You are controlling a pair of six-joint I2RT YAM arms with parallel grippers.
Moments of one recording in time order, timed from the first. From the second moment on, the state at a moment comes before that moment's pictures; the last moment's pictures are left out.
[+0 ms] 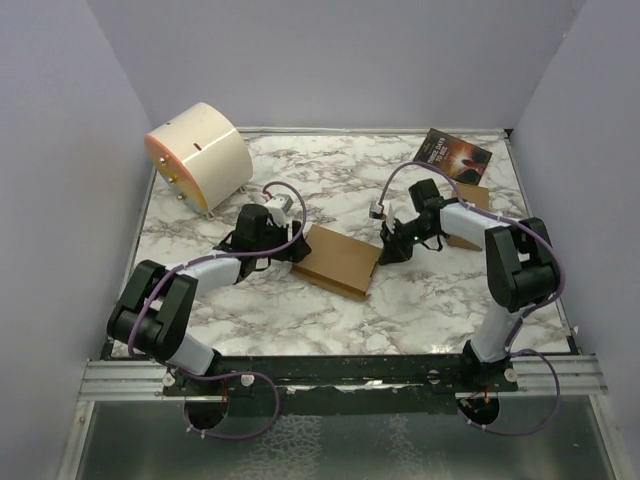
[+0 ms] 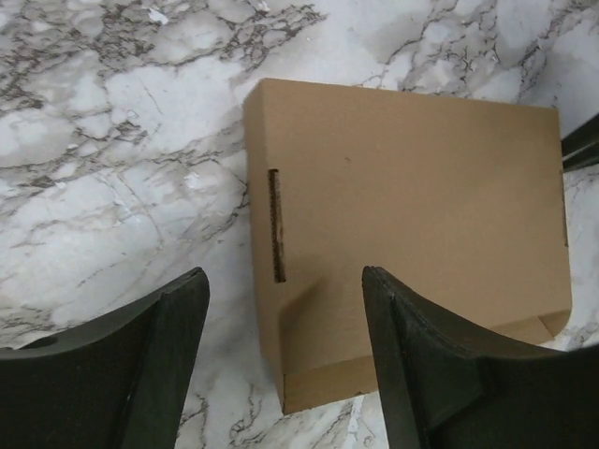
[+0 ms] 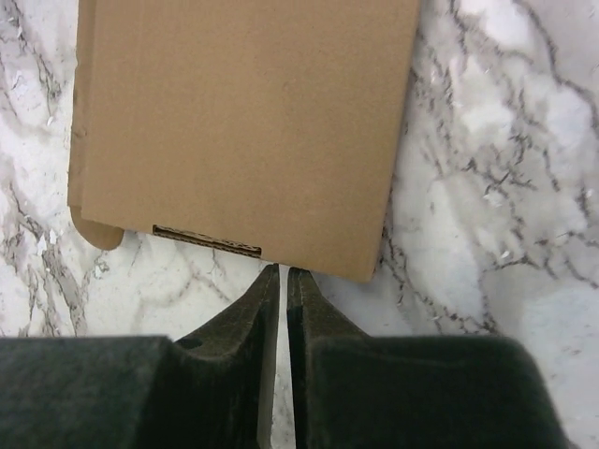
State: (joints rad) left arm -0.39 1.49 0.65 0.24 0.30 -0.27; right arm 0.27 1.79 1.05 -0.57 -0.80 -0.82
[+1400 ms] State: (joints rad) left arm -0.74 1.27 0.59 -0.06 0.50 0.97; right arm 0.29 1.50 0.88 -0.90 -1.10 -1.69
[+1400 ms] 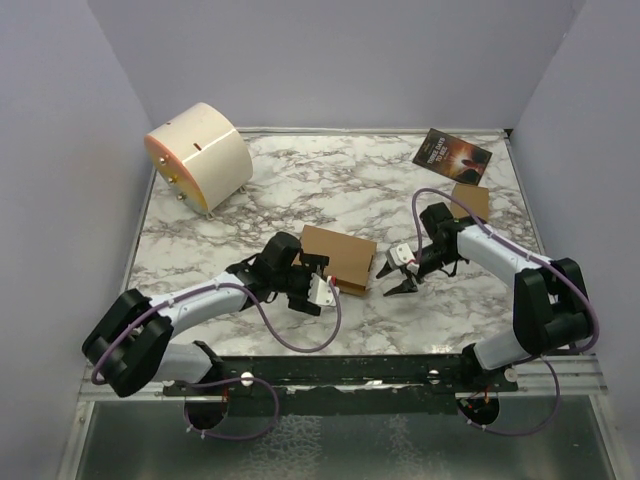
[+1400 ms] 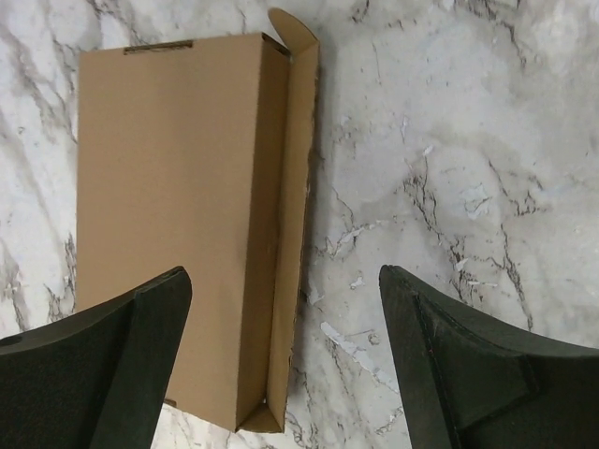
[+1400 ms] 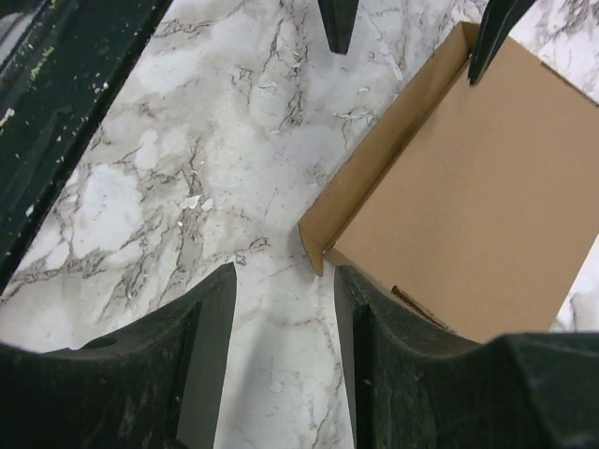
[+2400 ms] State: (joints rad) left arm -0.74 1.43 0.54 0.13 0.38 1.15; right arm 0.29 1.49 0.84 -0.97 -1.11 -2.02
